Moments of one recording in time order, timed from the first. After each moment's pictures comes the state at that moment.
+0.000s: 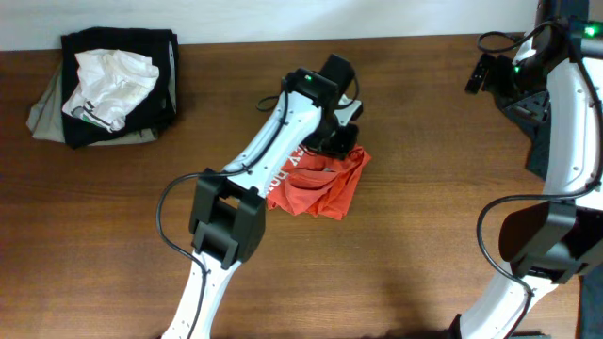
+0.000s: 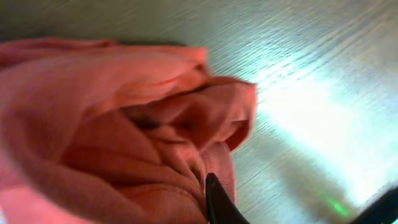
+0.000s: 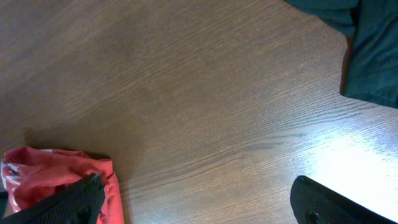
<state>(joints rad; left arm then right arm) -0.59 2.43 2.29 -1.26 0.33 -0.12 -0.23 2.03 2.20 -1.44 -0.10 0.26</state>
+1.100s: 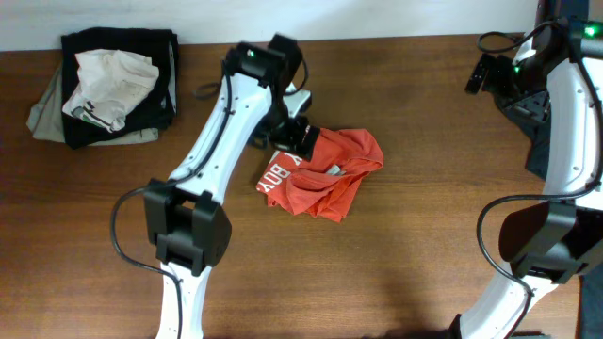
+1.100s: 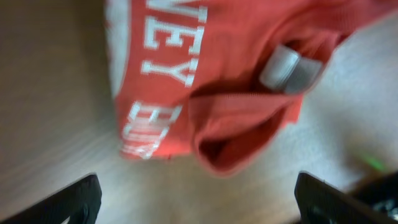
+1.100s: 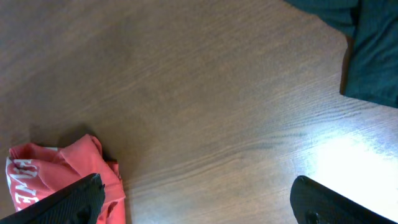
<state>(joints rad) -0.43 2.26 2.24 -1.55 0.20 -0.01 -0.23 2.03 2.20 -1.43 -0.10 0.26</state>
